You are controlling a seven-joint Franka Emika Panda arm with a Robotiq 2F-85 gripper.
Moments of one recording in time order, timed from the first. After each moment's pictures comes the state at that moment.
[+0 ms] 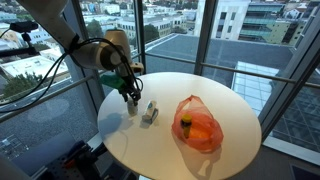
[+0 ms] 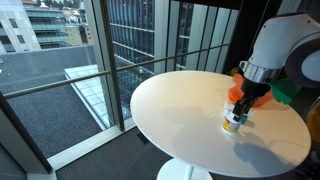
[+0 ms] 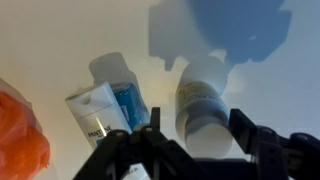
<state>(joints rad) 0.10 0.10 0.08 -2.48 -0.16 2.58 0.21</state>
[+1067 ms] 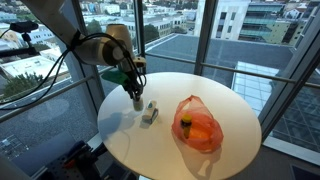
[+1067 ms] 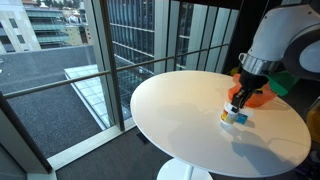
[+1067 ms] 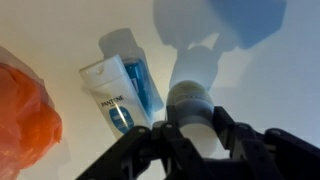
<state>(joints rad) 0.10 0.08 0.06 -2.45 -0.18 2.58 0.21</state>
